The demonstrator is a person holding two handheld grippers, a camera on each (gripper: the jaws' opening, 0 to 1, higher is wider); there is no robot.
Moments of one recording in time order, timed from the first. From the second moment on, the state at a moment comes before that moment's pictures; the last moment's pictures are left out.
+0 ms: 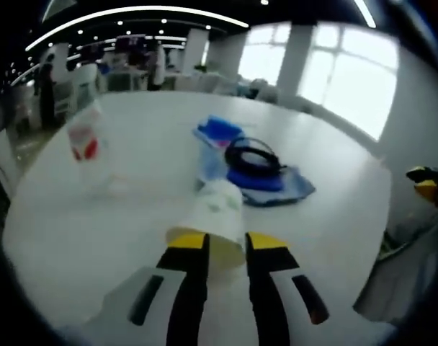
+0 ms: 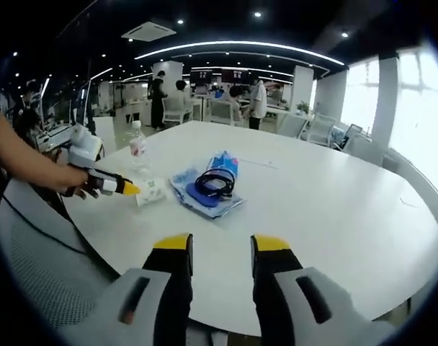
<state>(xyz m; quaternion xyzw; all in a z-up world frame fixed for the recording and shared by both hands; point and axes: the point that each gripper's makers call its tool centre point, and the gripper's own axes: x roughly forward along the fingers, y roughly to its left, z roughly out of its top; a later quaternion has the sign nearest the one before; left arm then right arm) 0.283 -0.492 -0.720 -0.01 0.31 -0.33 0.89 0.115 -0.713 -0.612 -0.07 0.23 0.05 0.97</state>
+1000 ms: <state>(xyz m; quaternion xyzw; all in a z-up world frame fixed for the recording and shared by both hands) 0.293 -0.492 -0.723 -0.06 0.33 -0.30 0.89 0.122 -0.712 -0.606 -0.08 0.20 0.05 0.98</state>
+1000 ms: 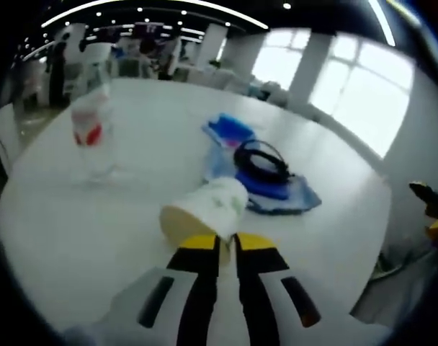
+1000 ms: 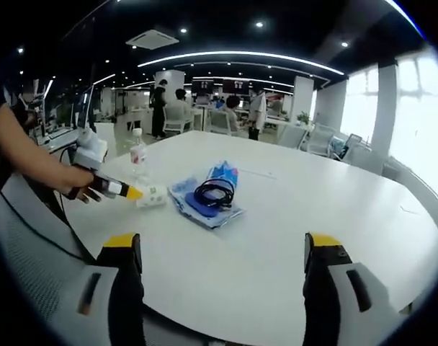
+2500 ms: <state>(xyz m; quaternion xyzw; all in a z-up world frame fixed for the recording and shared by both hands) 0.312 -0.500 -0.665 0.12 0.30 -0.43 0.85 0.118 -0.710 -0.619 -0.04 0.22 0.06 0.97</state>
